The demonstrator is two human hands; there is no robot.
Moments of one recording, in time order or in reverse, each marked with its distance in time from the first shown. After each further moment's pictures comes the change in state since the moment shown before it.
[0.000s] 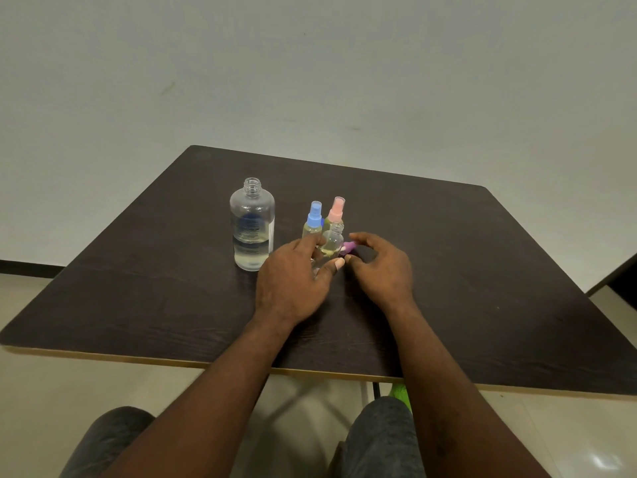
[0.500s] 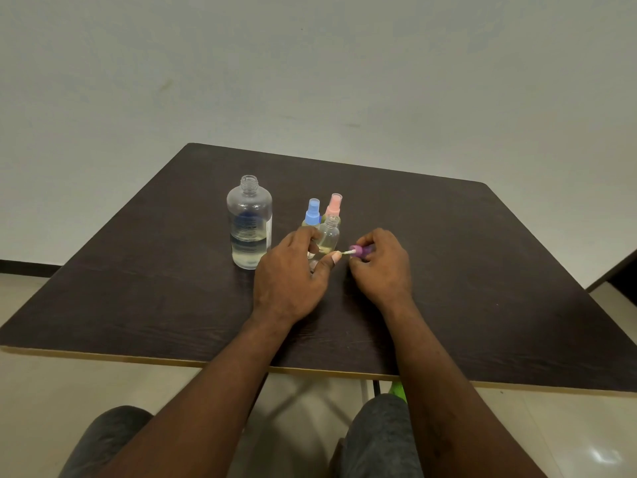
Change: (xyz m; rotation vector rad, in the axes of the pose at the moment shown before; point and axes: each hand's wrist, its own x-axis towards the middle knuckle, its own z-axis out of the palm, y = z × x) left_hand -0.001 0.000 0.000 -0.039 0.085 0.020; right_hand 0.001 0.002 0.004 -0.029 0.039 -0.006
